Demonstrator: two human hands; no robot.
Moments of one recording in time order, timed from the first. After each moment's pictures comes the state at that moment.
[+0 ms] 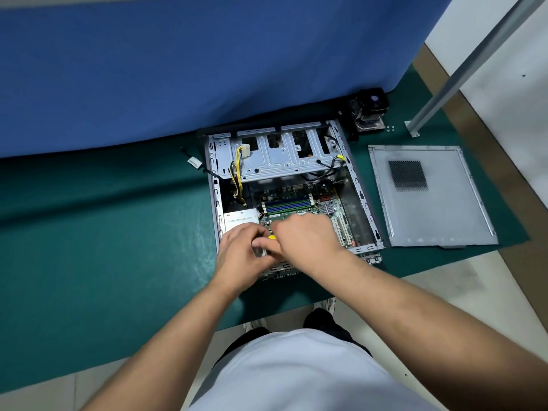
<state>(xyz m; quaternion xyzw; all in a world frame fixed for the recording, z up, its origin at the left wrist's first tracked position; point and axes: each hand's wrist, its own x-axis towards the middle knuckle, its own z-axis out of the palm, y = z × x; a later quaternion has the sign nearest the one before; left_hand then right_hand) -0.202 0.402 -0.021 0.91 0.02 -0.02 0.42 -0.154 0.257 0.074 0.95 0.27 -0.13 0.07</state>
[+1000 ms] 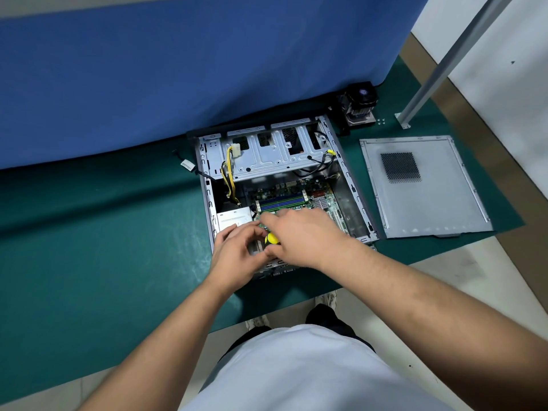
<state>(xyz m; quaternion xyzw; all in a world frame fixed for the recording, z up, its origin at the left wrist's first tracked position) -0.202 0.404 -0.029 0.92 -0.01 -0.03 0.40 -0.155 0.243 0.088 0.94 0.31 -0.17 0.02</state>
